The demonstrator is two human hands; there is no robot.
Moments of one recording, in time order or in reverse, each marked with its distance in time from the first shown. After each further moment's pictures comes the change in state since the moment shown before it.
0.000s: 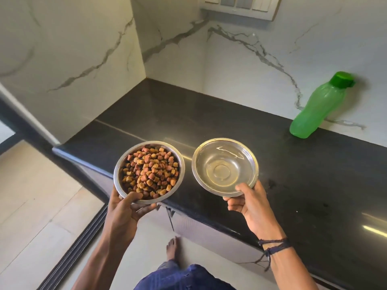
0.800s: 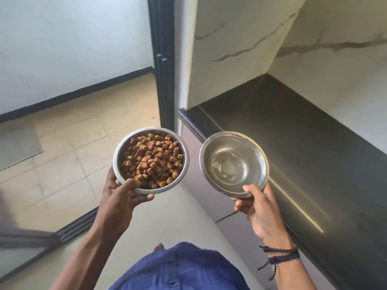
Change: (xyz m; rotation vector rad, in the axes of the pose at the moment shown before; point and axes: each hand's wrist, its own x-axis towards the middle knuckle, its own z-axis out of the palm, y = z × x) left_hand -0.052 0.097 -0.272 -0.168 0.364 0.157; right_hand -0.041 0.084 0.264 -0.162 -0.316 0.098
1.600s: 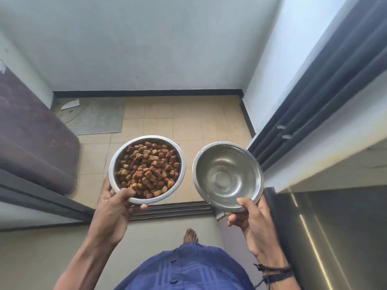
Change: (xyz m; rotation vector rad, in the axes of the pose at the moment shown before) left_hand 0.136 0.095 -0.106 -0.213 0.455 0.182; right_hand 0.171 -0.030 0.271 -0.231 -0.513 0.119
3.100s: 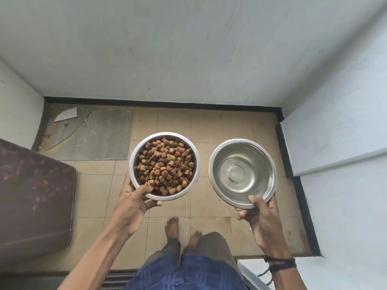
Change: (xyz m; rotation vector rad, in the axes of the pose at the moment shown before) left_hand 0.555 0.164 0.038 -0.049 0.054 -0.197; right_hand 0.511 -0.122 0.275 -0.002 0.011 0.064
